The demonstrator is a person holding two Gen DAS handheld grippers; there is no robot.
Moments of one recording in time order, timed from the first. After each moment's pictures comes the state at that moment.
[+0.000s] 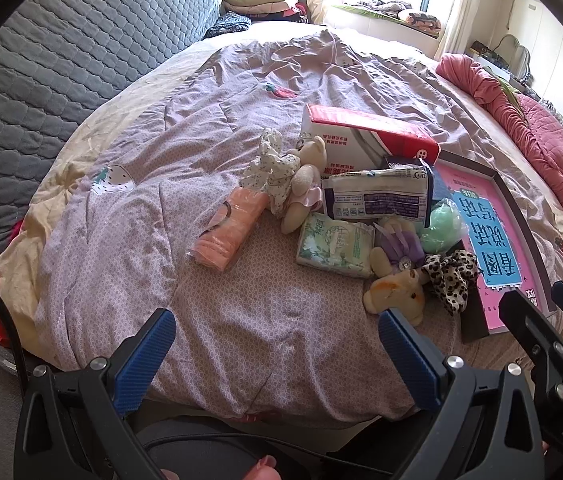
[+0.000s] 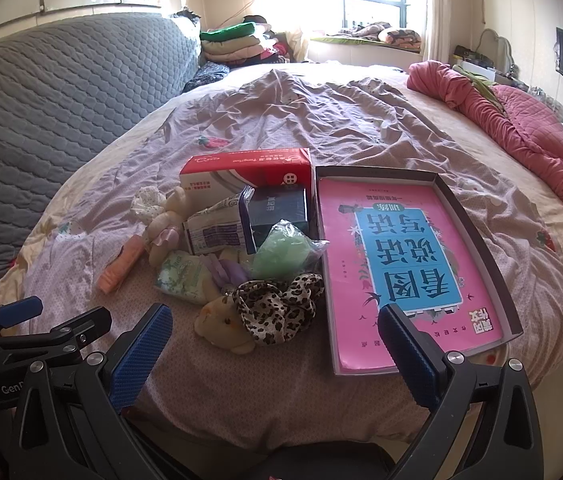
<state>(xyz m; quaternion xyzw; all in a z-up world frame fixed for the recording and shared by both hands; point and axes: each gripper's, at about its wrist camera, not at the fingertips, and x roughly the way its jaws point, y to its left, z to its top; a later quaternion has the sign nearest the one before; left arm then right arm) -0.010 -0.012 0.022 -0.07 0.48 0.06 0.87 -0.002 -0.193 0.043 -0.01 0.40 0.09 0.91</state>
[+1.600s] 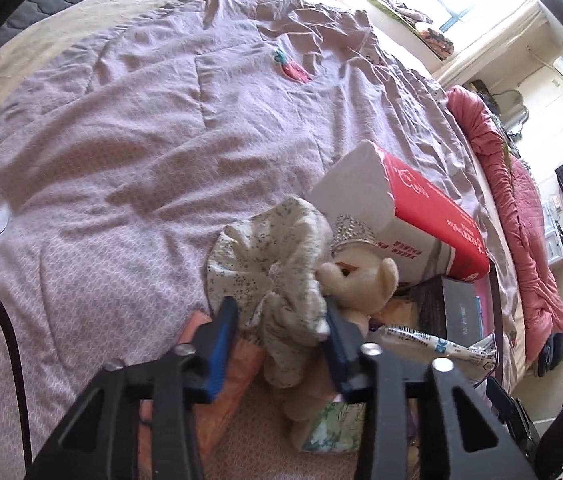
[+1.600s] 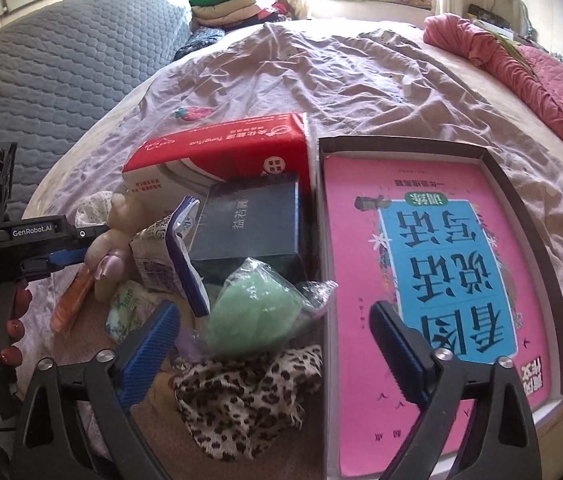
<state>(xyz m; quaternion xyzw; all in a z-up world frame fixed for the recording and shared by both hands) 0.172 0.076 -0.059 -0.25 0.53 -0.03 0.81 0.117 -0.194 -0.017 0.01 0.48 0.12 0.87</state>
